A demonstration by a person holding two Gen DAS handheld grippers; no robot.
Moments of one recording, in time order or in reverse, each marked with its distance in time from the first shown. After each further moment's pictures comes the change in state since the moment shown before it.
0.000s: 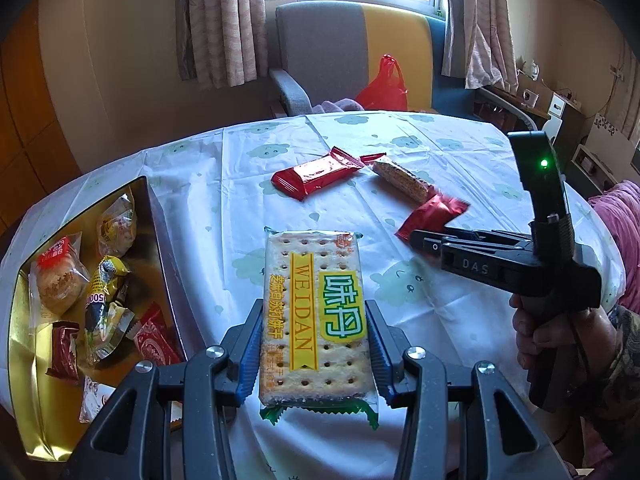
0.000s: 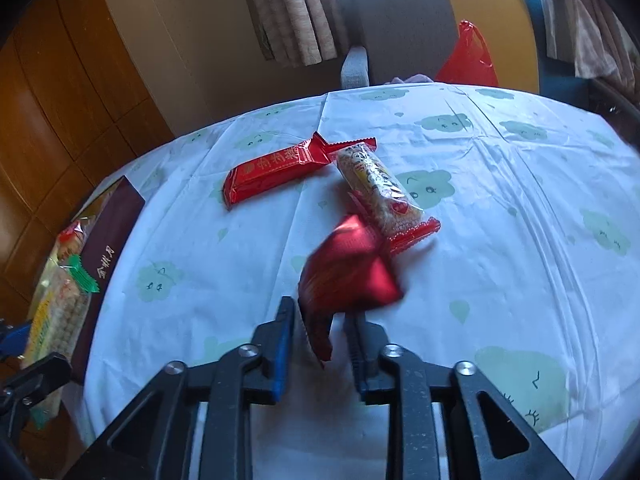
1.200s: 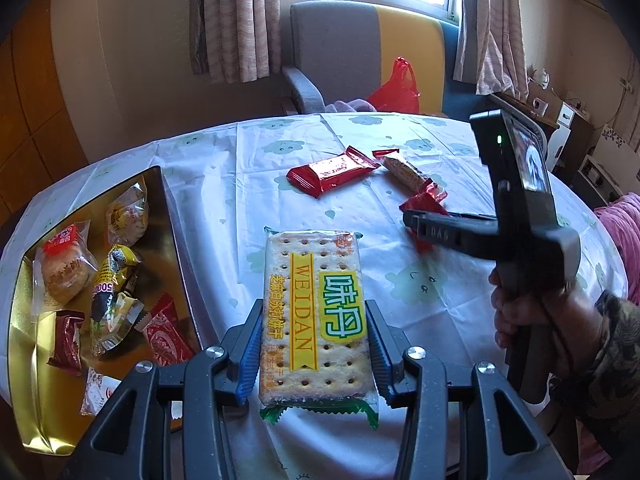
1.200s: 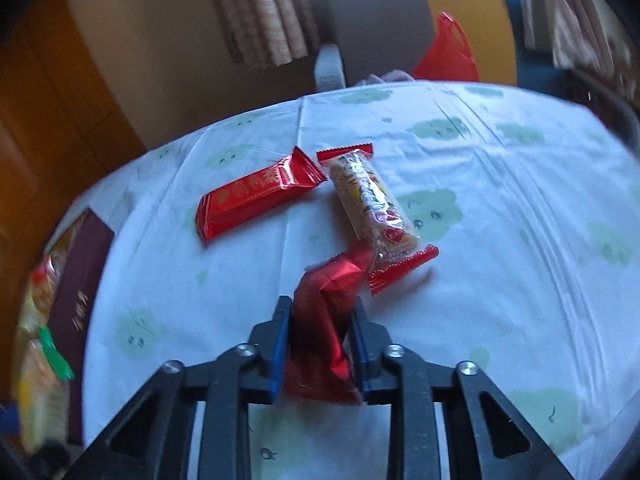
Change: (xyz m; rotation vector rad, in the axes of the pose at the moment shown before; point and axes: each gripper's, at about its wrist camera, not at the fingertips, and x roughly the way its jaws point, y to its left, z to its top) left arm -0.003 0.012 -0.002 -0.043 0.000 0.016; right arm 0.028 0.015 0.027 0.021 0.003 -0.127
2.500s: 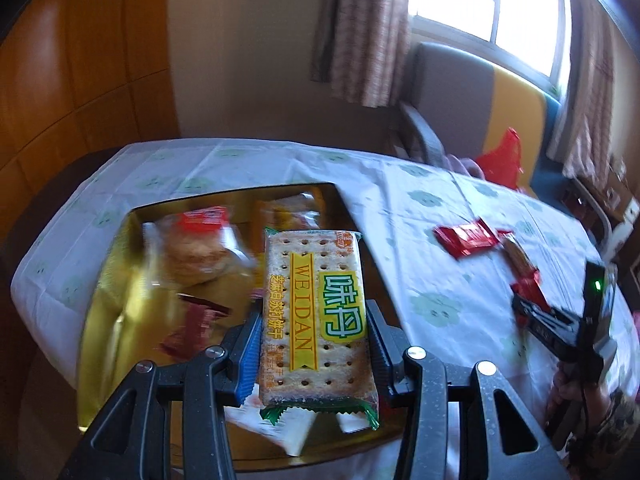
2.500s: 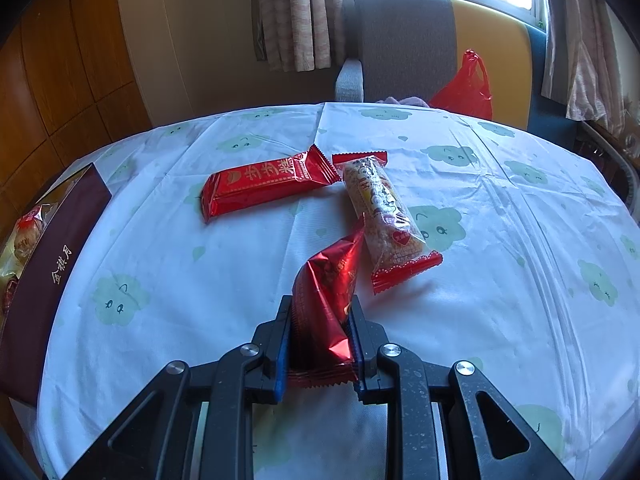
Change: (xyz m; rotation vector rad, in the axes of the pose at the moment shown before) left arm -0.044 0.138 0.002 -0.330 -0.083 0.216; right arm -0.002 0.010 -0.011 -0.124 -0.048 -0.038
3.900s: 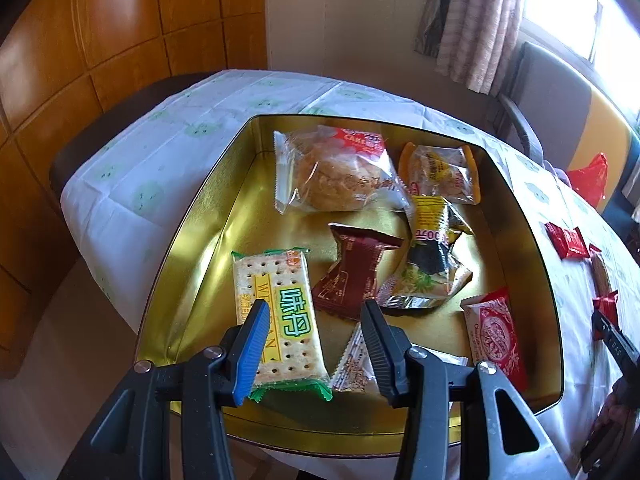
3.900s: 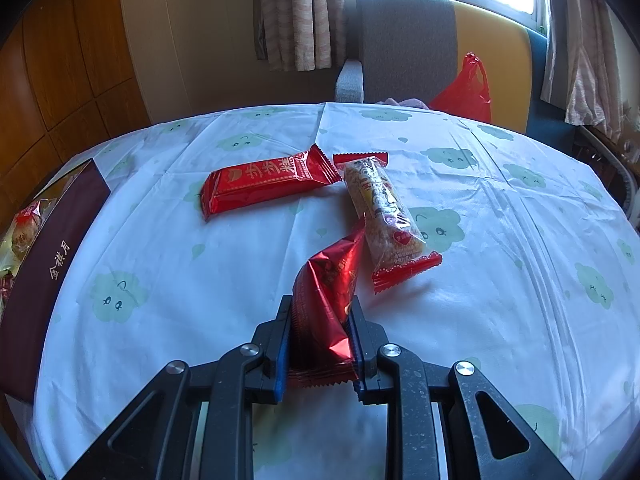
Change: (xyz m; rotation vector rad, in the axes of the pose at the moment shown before) left arm 0.023 0.079 -0.043 -0.193 0.136 0.211; right arm 0.000 0.000 -0.001 -0.016 -0.002 -0.011
